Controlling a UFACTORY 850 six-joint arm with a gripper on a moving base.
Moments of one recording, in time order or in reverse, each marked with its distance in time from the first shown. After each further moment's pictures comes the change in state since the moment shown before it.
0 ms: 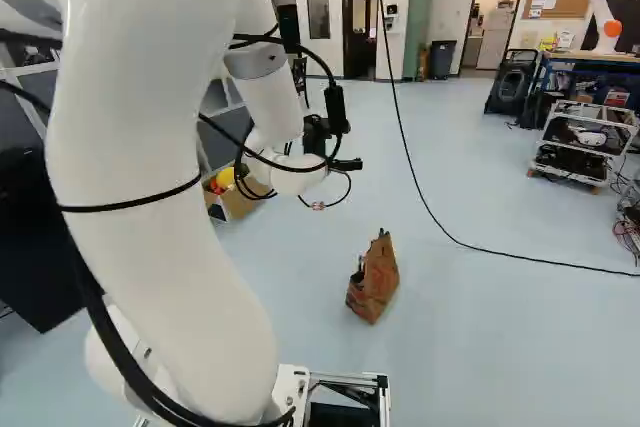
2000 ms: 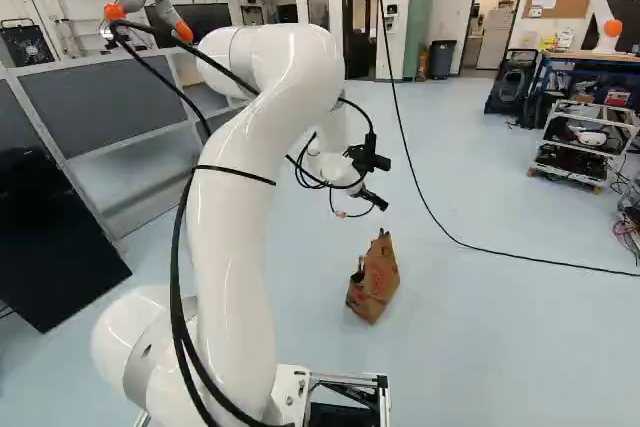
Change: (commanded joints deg) arm -5.6 -31.8 -30.6 16.6 -27.4 0.0
